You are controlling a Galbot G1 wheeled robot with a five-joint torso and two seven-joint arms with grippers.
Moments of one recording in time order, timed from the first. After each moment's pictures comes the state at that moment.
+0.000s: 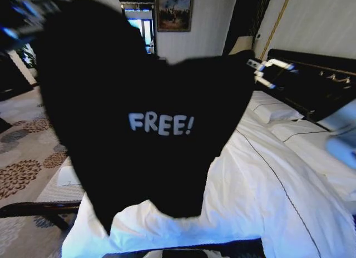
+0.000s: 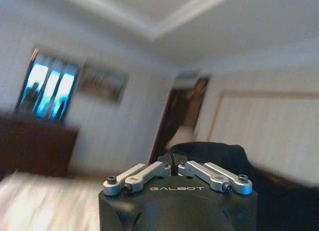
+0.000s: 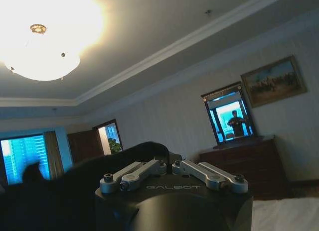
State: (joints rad) left arm 0.98 -0.28 -1.33 -2.51 -2.41 0.47 -0.78; right arm -0.74 0.43 0.90 2.51 2.10 -0.42 0.58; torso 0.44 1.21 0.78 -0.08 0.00
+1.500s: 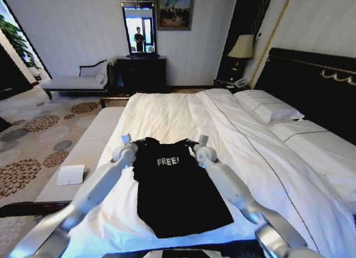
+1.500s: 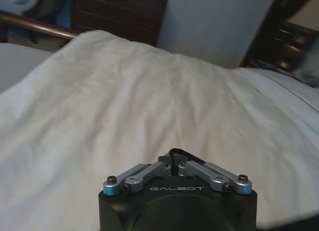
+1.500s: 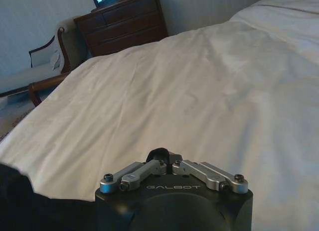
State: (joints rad) left arm 0.39 -1.10 0.09 -1.30 -1.15 0.40 -0.43; right arm -0.44 1.30 -0.08 1.24 0.98 -0.40 0.42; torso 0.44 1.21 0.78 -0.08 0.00
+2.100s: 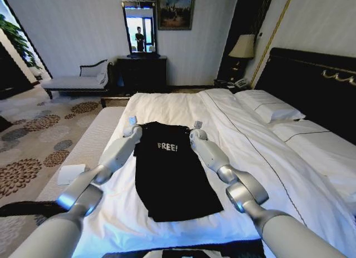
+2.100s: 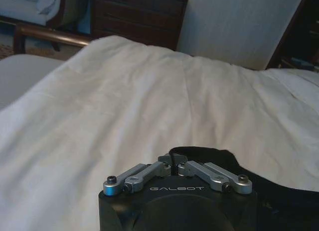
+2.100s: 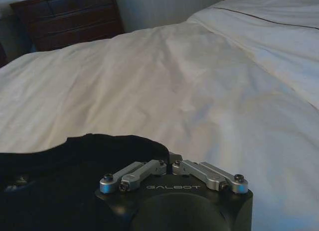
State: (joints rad) left arm 0.11 -1.35 0.14 -0.75 -0.99 0.35 -0.33; right arm -0.14 1.49 0.04 0.57 0.75 -0.30 0.29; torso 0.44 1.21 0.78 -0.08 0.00
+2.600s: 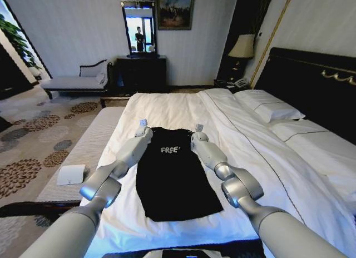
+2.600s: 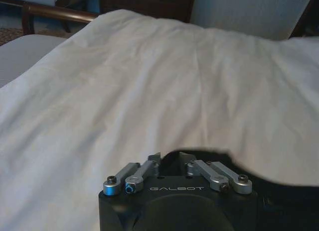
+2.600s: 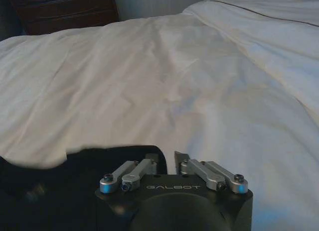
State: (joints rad) left arm 0.10 -1.44 0.10 -0.63 -0.90 0.39 -0.37; right arm -0.13 1.49 0.08 0.50 0.65 -0.30 0.24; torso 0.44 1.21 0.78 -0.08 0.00
